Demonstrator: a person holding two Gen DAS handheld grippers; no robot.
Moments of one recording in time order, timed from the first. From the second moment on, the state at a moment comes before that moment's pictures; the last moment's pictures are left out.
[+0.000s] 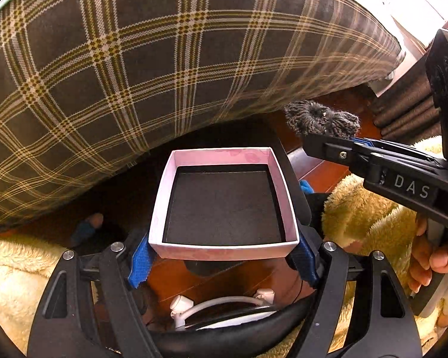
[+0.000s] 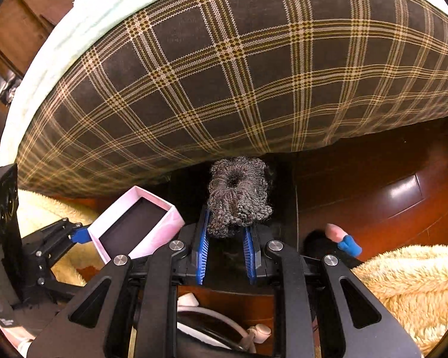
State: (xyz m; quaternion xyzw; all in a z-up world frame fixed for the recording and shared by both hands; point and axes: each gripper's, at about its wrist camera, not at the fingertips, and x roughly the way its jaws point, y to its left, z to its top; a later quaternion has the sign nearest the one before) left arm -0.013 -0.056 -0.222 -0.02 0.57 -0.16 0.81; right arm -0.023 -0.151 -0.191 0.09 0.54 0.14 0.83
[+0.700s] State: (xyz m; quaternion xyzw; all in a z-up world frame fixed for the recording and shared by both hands) left arm -0.019 -0.015 -0.143 -0.03 0.49 -0.15 0.86; right arm -0.013 -0.193 -0.095 0.11 0.42 0.09 0.89
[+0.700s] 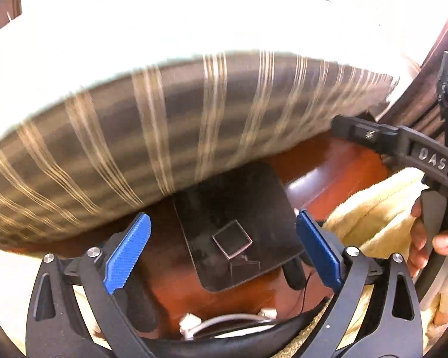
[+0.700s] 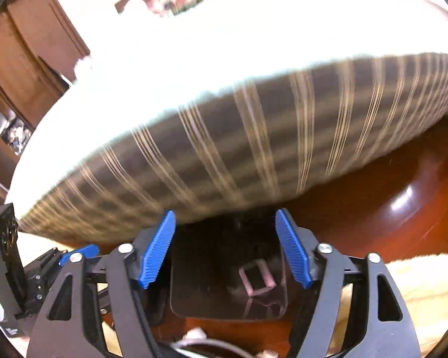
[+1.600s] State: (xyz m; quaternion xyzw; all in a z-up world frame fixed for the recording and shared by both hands) left arm 0.105 0.053 -0.023 0.03 0.41 -0.03 0.91; right arm 0.129 -0.113 0.002 0.04 0.38 0.18 0.91
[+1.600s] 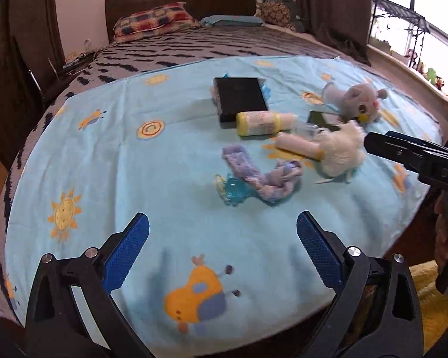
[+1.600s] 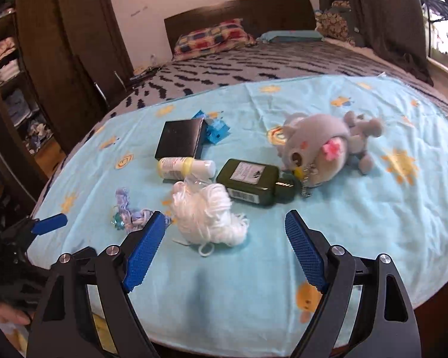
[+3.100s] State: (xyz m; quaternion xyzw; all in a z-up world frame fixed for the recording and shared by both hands) left arm 0.039 -0.013 0.002 0.04 0.36 -0.14 0.92; right arm 0.032 -0.163 -0.012 0.06 0.33 0.17 0.93
